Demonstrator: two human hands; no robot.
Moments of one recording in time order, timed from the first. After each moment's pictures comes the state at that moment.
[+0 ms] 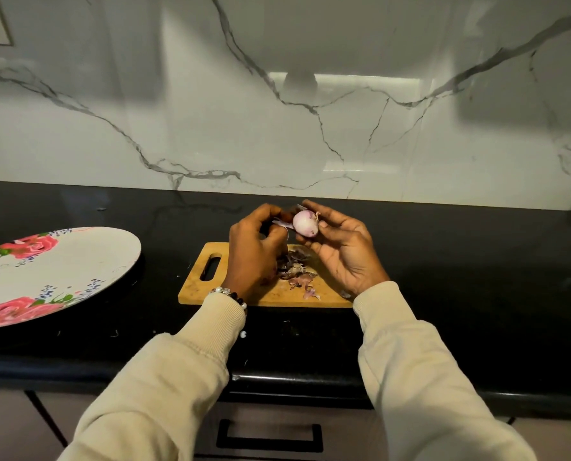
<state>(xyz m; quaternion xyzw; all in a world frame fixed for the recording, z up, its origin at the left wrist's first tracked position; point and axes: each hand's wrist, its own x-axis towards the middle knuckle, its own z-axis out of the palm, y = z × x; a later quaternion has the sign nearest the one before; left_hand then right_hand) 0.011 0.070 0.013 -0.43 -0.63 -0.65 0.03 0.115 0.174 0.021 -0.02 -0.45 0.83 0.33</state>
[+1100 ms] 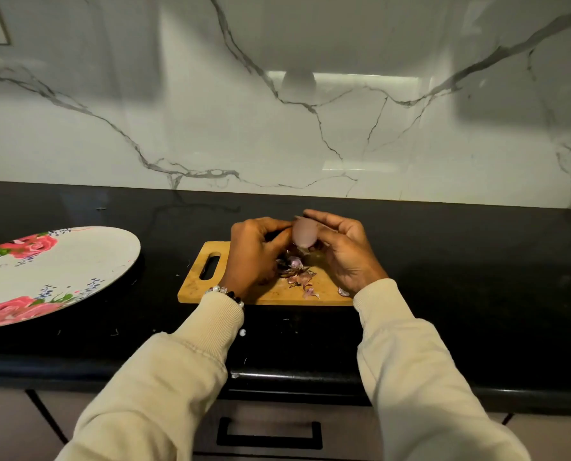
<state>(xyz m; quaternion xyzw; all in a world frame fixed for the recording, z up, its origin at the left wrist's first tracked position) 0.007 0.070 0.009 -0.48 -0.63 -0.61 0.01 0.114 0.181 0.015 -0.15 -0.57 0.73 0.35</state>
